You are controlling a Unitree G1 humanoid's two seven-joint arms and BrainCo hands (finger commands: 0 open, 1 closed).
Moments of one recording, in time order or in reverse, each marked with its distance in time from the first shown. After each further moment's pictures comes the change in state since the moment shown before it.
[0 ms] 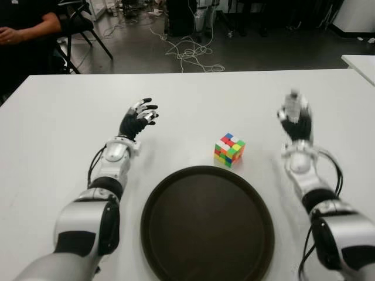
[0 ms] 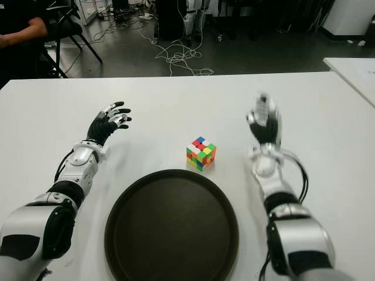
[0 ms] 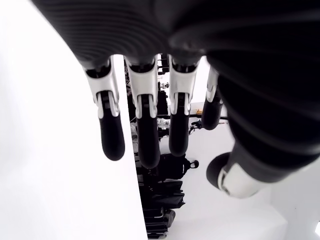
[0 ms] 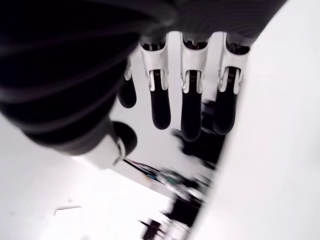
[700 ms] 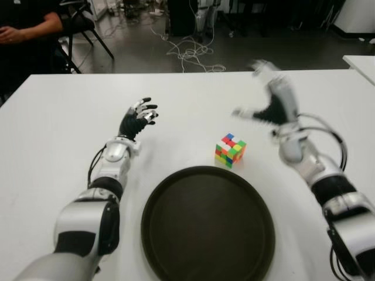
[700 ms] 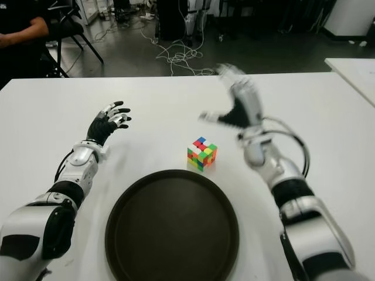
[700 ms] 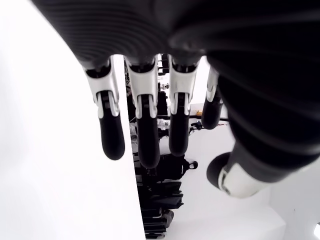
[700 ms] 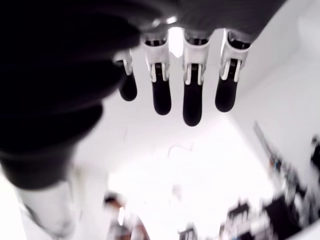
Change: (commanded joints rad) left arm 0.003 -0.001 -0.004 0.000 0.003 0.001 0.016; right arm 0.146 -0.134 0.263 -0.488 -0.288 0.124 0.252
